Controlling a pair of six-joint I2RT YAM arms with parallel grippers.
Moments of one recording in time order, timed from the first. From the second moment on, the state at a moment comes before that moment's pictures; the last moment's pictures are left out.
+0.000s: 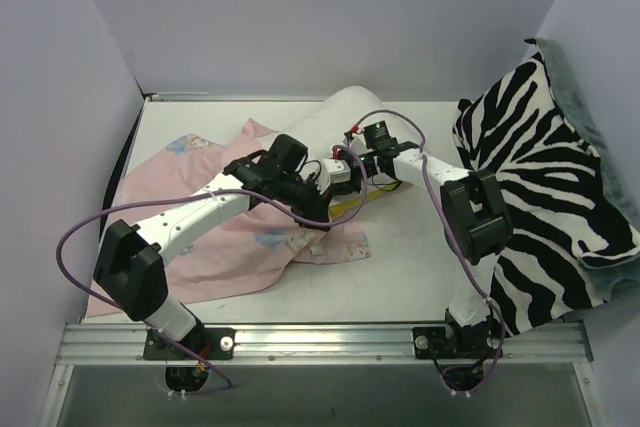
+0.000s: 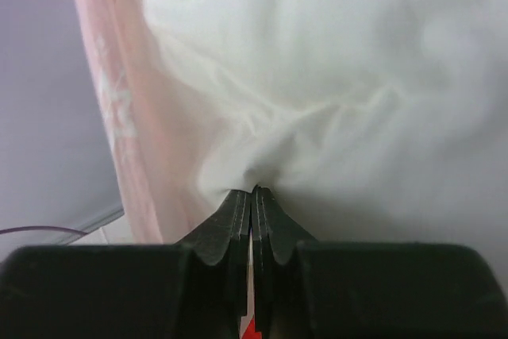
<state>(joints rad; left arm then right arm) -0.72 1.57 1.30 -0.64 0.65 0.15 0.42 1.96 1.32 -0.29 -0.82 0.79</state>
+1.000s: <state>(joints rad) -0.15 2.03 1.84 -0.84 0.38 0.10 0.49 2.07 1.43 -0.52 -0.56 0.34</state>
